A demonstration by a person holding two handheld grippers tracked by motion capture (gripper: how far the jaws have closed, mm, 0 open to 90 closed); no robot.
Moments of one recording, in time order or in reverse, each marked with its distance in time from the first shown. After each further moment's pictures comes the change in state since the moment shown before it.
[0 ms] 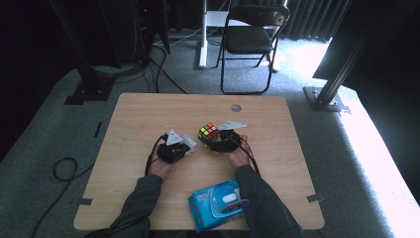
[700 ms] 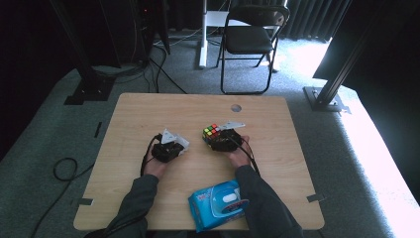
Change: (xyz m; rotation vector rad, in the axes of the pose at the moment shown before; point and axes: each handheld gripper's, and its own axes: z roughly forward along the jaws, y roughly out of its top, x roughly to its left) left arm 0.016 -0.011 -0.003 0.031 0.056 -0.051; right arm -0.006 -0.004 0.006 0.070 -0.094 0.030
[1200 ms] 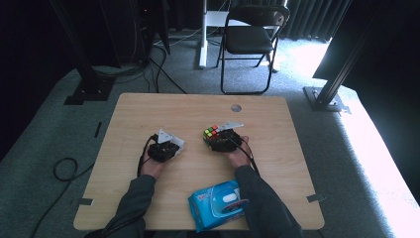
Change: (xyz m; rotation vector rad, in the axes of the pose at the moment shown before) left arm 0.011 -0.007 -0.001 0.025 0.055 -0.034; right arm 0.000 -0.002 0.006 0.046 -0.022 -0.007
